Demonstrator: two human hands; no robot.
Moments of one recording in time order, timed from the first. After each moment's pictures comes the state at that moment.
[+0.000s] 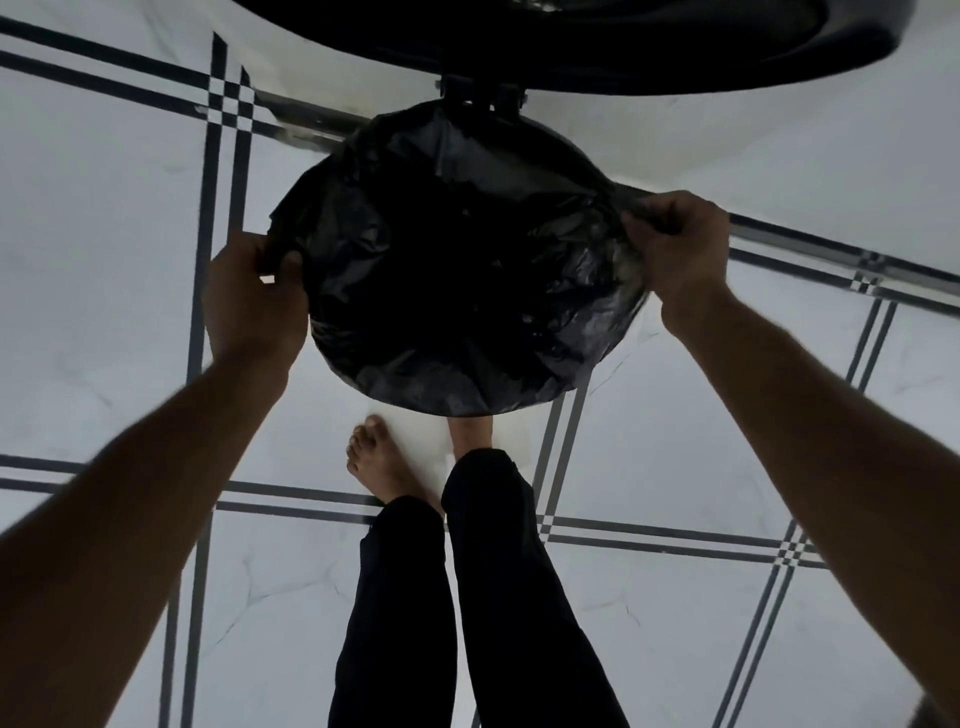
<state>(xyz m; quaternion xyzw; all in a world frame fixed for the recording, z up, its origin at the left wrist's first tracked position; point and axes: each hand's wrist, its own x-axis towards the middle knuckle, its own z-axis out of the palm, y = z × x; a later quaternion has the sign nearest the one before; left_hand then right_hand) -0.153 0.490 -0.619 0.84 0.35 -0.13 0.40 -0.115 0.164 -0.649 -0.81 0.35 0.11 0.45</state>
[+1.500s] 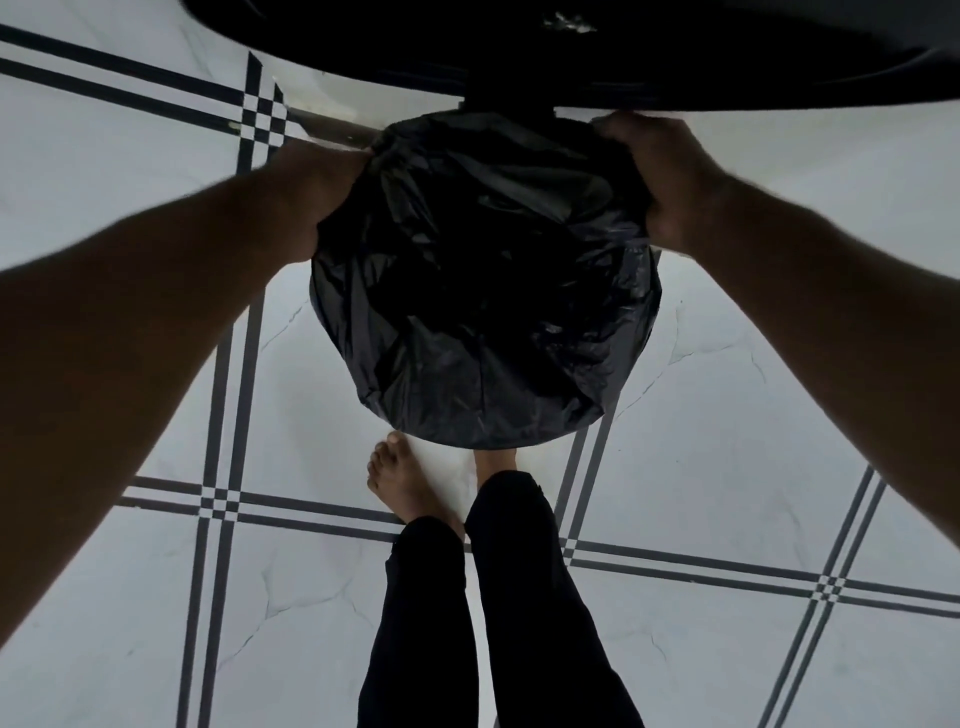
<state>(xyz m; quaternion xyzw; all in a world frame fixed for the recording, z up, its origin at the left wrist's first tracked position) -0.354 0.460 -0.926 0.72 0.55 -0.24 0.35 -0.019 0.214 -0.656 -0.67 0.35 0.28 0.60</state>
